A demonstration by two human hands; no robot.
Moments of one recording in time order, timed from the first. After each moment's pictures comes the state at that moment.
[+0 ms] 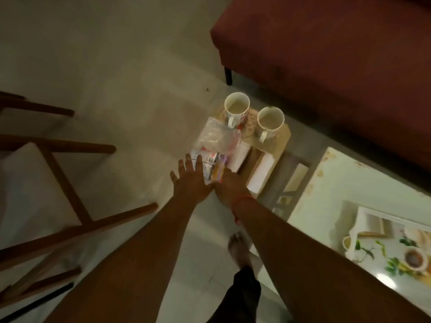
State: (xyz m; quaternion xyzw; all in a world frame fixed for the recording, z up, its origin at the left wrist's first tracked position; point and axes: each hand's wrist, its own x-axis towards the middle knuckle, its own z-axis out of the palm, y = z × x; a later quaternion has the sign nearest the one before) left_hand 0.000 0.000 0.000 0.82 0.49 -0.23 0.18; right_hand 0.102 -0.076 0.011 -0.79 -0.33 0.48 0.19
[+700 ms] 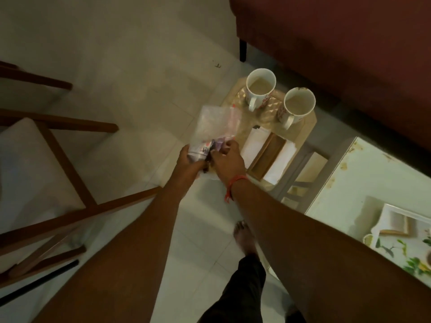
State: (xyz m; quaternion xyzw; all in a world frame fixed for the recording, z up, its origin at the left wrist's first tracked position) left_hand -0.049 0.042 -0.028 0.45 0.62 0.08 0.63; right_hand 0.069 -0.017 0.007 -0.77 -0.10 0.50 0.39
